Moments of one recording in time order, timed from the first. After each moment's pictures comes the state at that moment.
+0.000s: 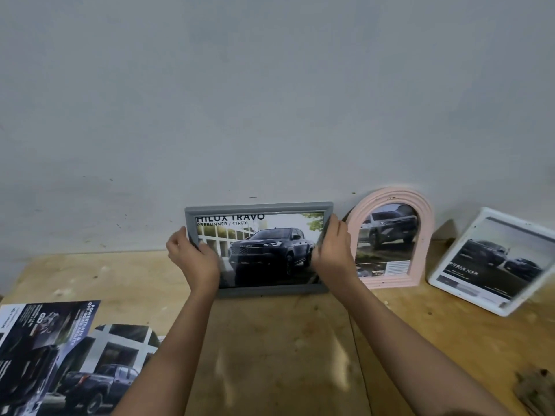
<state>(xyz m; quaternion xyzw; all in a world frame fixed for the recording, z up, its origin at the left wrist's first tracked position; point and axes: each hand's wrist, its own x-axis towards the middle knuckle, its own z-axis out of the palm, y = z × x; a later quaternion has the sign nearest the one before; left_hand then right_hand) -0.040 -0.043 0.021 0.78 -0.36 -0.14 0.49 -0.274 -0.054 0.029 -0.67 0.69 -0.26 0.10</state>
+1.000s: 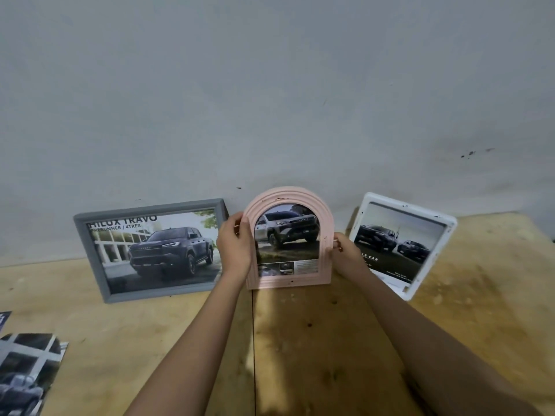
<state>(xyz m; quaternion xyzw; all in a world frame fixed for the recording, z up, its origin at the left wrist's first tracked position) -0.327 -0.057 0.040 0.69 -0.47 -0.25 0.48 -0.533 -0.047 0.011 -0.51 0.69 -0.29 0.43</state>
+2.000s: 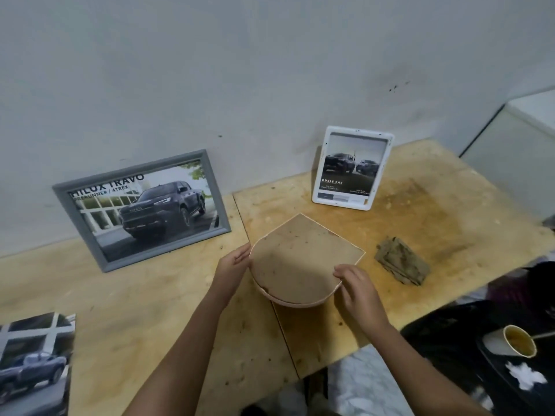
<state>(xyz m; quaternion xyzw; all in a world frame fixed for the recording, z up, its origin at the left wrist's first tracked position) -0.260 0.099 -0.008 0.58 -0.54 -0.55 0.28 -0.505 0.220 -0.054 -0.62 0.72 -0.29 0.11</state>
